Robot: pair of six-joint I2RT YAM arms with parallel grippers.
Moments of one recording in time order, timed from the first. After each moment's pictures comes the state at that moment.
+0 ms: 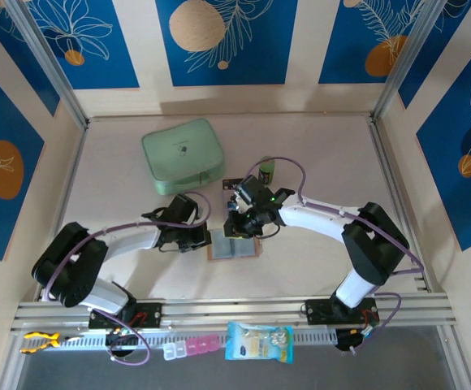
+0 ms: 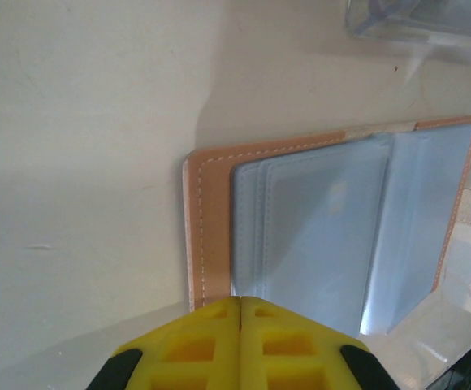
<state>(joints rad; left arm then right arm) -0.63 1.46 0.63 -0.23 0.37 -0.83 0.79 1.63 1.02 -0.49 -0.44 0.75</state>
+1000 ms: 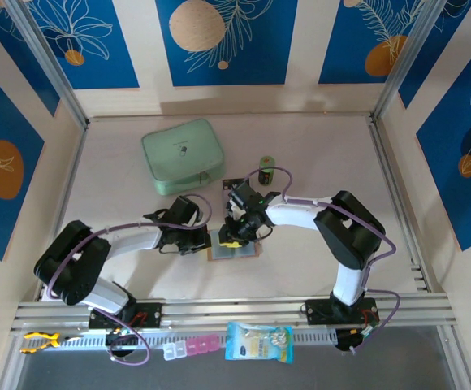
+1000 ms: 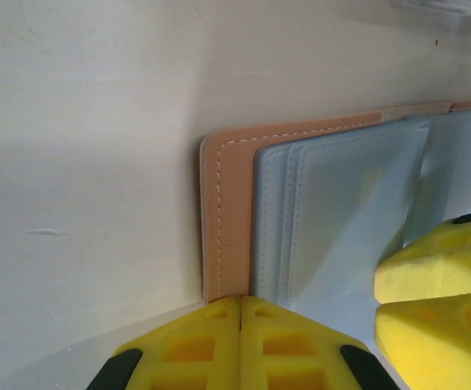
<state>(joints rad) -0.64 1.48 0.62 -0.24 0.37 -0.83 0.79 1.80 1.03 -0.42 -0.52 0.79</state>
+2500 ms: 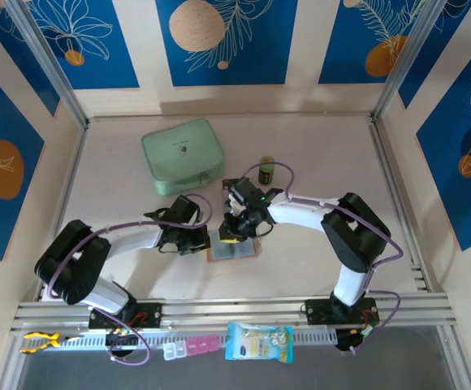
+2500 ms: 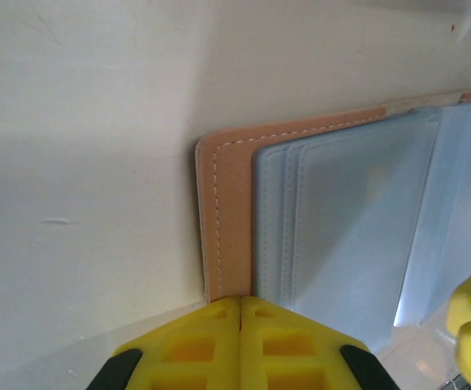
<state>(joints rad) -0.64 1.49 0.64 -0.29 0.37 -0.81 0.79 1.77 1.06 -0.45 -0.52 0.76</state>
